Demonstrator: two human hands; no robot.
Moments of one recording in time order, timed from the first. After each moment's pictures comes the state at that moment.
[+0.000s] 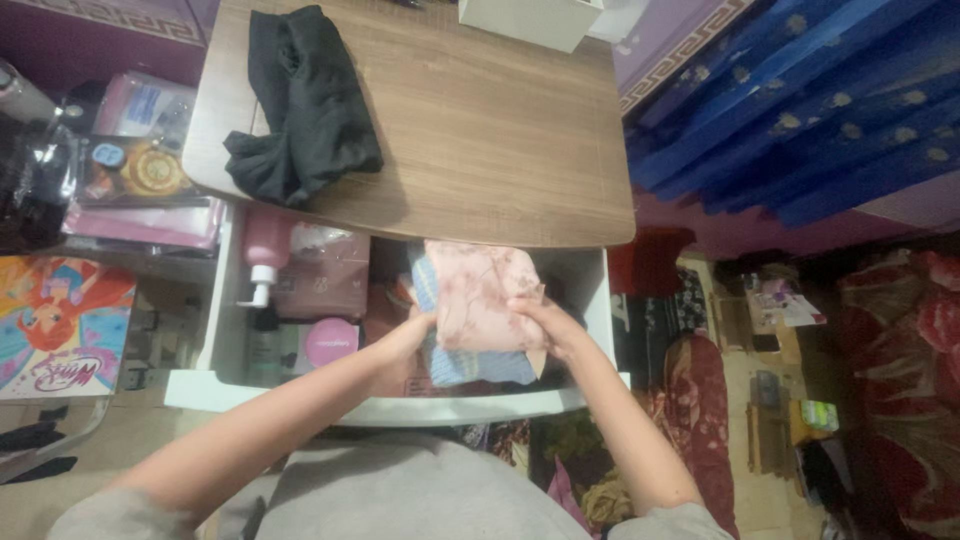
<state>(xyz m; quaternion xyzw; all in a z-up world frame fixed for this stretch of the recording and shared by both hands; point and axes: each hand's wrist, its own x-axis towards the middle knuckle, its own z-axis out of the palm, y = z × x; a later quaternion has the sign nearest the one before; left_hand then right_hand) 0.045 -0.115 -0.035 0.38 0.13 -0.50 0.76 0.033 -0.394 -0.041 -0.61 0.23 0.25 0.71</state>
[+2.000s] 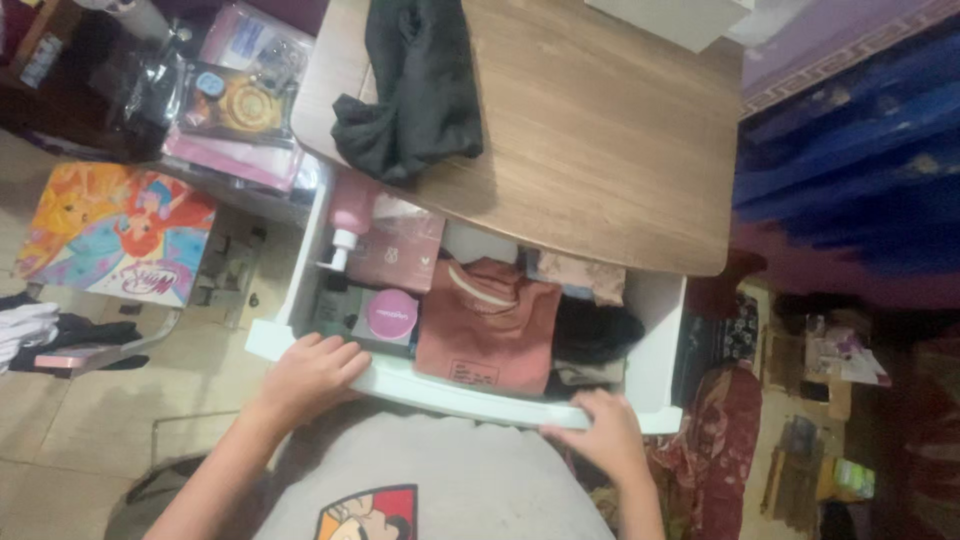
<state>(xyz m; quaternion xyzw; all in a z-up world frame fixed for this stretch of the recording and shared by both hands) -0.027 0.090 -0.019 0.92 -0.35 -0.06 0.15 -0.079 -0.337 0.037 -0.98 0.03 0.19 0.10</state>
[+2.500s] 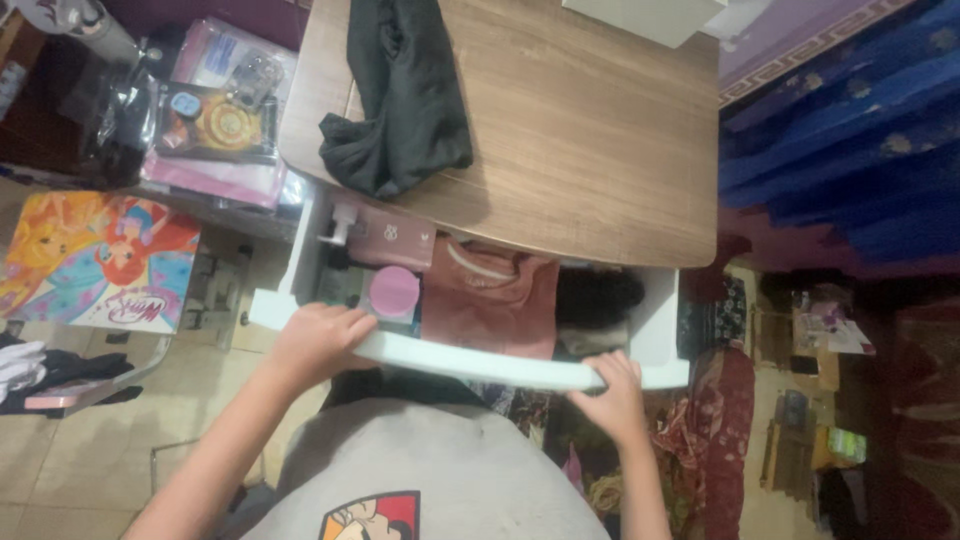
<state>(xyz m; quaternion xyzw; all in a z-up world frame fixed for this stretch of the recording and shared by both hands) 0.042 0.096 -0.024 0.91 -0.36 0.04 0.21 -0.055 -0.359 -0.003 -0.98 -0.03 -0.04 0.19</state>
